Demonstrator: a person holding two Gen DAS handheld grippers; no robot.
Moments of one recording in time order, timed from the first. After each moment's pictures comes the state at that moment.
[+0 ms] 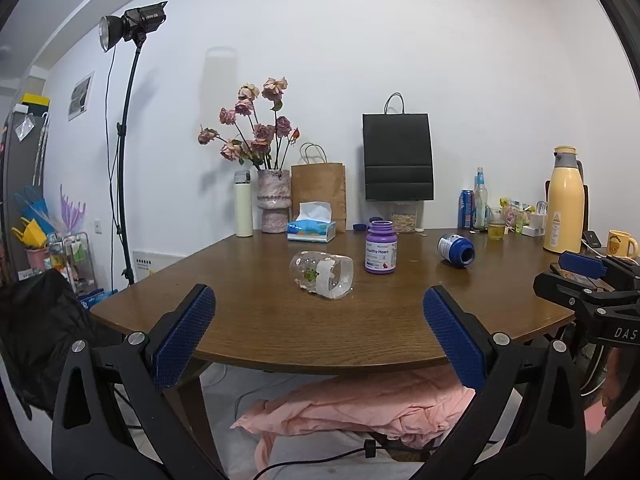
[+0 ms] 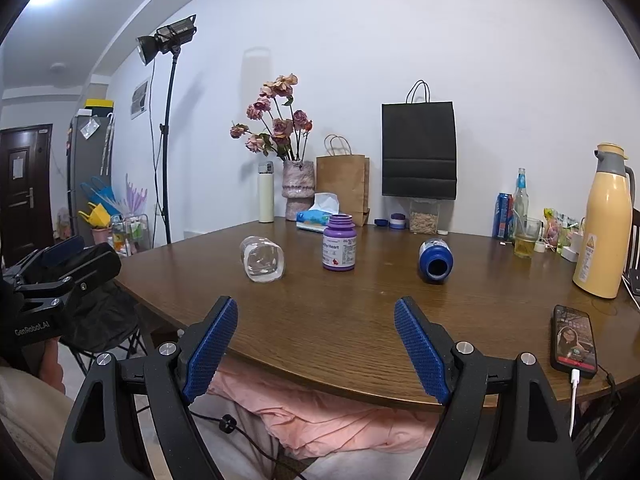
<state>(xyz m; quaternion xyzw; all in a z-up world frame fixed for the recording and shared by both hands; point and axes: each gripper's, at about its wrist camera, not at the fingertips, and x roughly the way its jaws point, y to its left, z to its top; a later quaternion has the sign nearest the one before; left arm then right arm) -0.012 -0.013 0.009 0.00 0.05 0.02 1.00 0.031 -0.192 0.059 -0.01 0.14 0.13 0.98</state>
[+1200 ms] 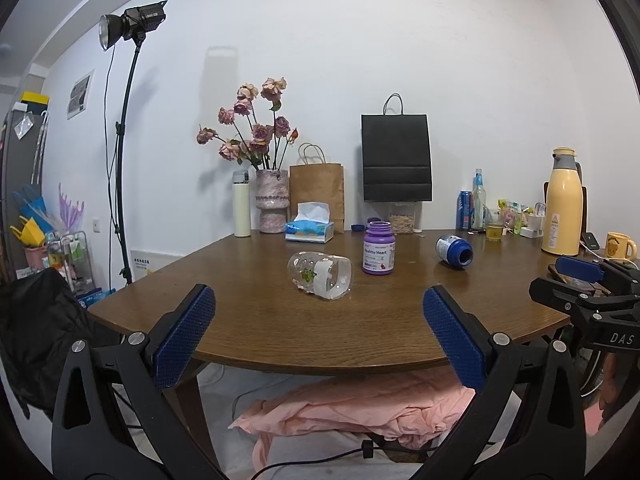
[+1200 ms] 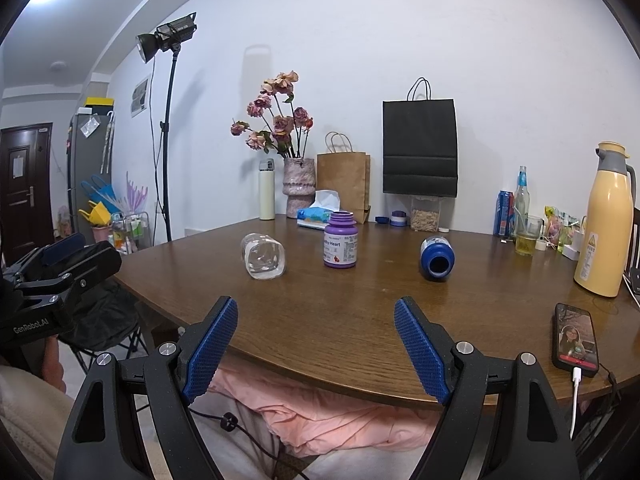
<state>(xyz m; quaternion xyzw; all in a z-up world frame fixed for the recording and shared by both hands) -0.013 -0.016 0.007 0.00 0.05 0.01 1.00 0.035 -0.196 0.058 -0.01 0.14 0.14 0.98</state>
